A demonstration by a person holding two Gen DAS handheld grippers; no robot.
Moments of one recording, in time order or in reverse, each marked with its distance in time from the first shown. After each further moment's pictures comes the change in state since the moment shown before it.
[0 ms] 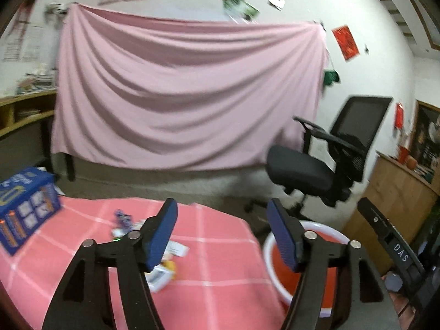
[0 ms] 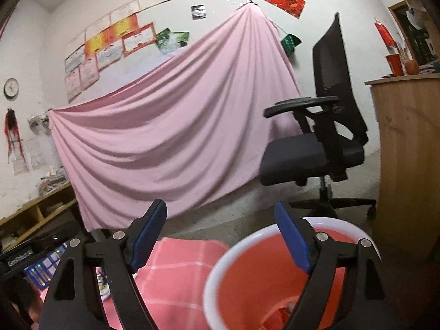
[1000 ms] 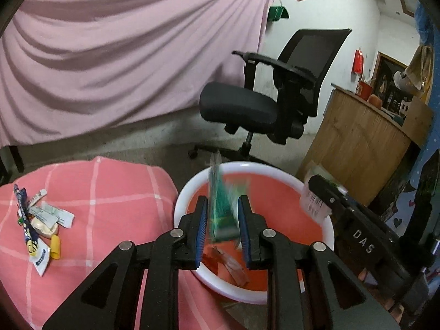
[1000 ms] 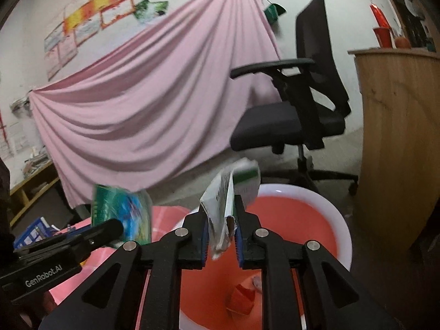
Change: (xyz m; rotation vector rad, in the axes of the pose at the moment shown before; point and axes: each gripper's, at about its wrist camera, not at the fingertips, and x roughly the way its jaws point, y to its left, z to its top) left arm 0.105 -0.127 -0.041 0.144 0.345 -0.272; right arm 0.009 -0.069 -0.021 0.021 0.205 -0.119
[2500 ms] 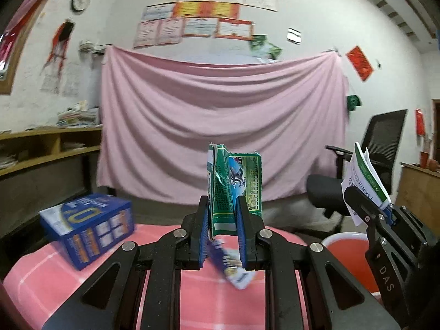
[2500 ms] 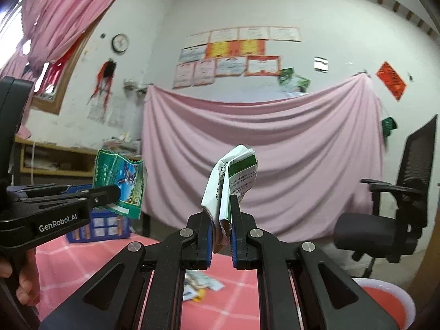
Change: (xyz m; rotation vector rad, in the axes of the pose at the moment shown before) left arm -0.214 0.116 -0.102 -0.059 -0.520 0.454; right arm -0.071 0.201 -0.047 -0.470 -0.432 0.379
